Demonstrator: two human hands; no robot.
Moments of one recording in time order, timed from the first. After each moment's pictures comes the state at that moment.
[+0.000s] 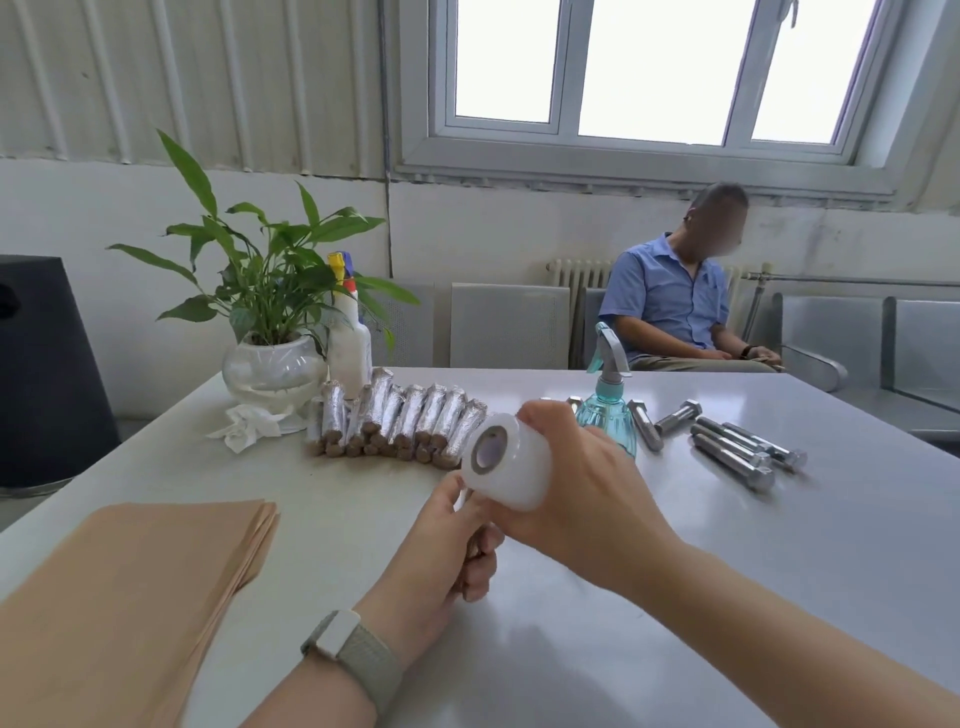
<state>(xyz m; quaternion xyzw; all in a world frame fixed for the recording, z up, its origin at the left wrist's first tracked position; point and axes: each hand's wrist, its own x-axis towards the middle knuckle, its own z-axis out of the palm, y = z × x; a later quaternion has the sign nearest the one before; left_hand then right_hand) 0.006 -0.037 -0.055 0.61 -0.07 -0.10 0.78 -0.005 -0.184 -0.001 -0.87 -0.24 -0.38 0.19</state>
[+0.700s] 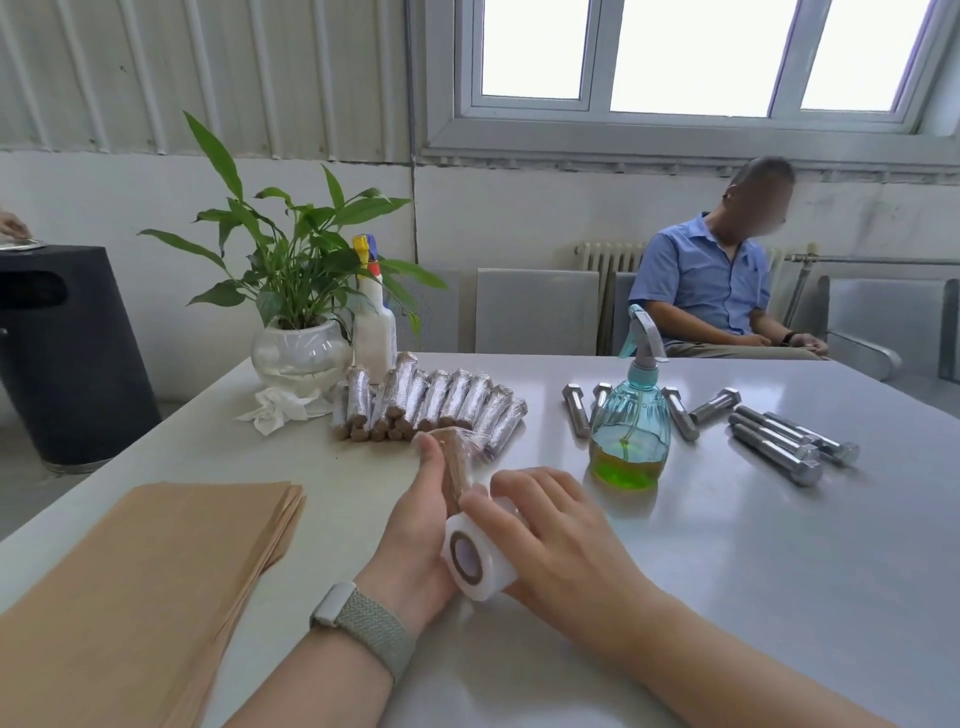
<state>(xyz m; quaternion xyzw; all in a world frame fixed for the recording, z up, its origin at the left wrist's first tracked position) 0.022 -0.025 -0.048 0.36 0.11 -0.19 0.91 0.013 -0.170 -0.068 -0.79 -0.43 -0.43 0.07</state>
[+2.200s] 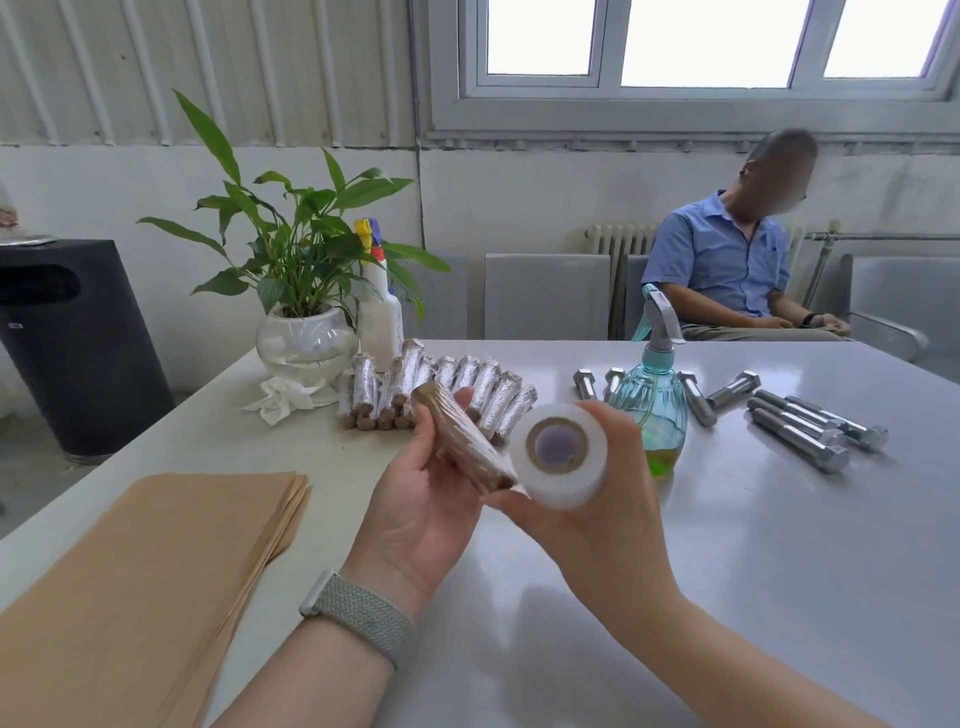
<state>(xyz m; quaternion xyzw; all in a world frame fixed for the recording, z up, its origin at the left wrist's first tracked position) 0.022 -0.018 -0.034 0.28 -0.01 -0.06 0.96 -0.001 -0.161 -0.048 -0.73 -0.25 -0.41 0.49</state>
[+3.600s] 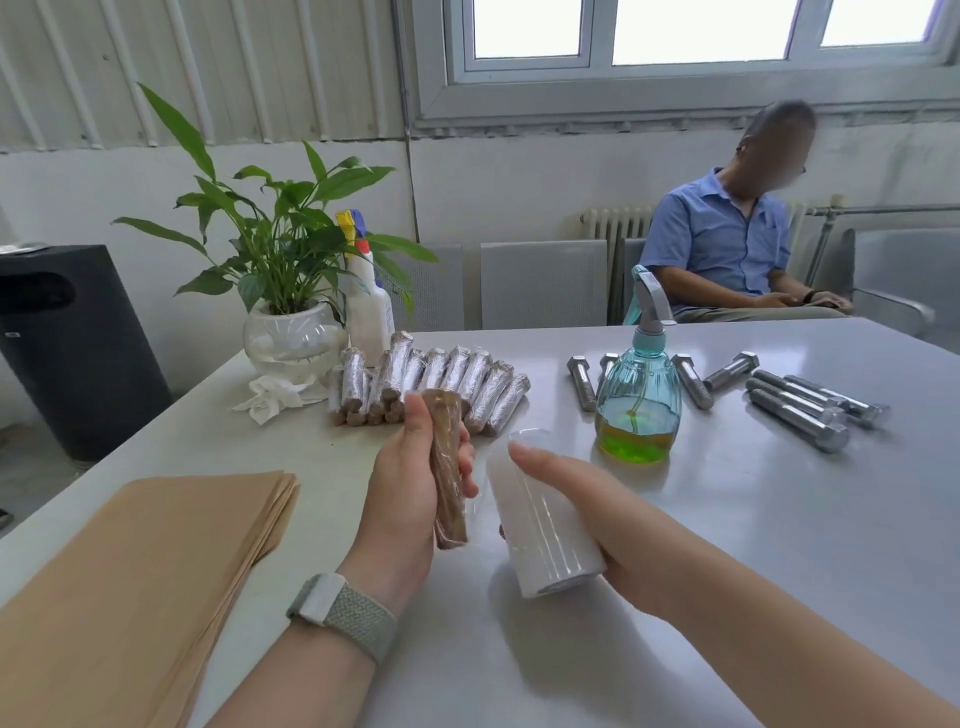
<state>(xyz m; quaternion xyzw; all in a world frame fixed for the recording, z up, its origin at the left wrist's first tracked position) 0.025 -0.018 -0.048 0.59 -0.03 0.10 0.80 0.004 -0.182 -0.037 -0.68 -0.04 0.18 0.71</state>
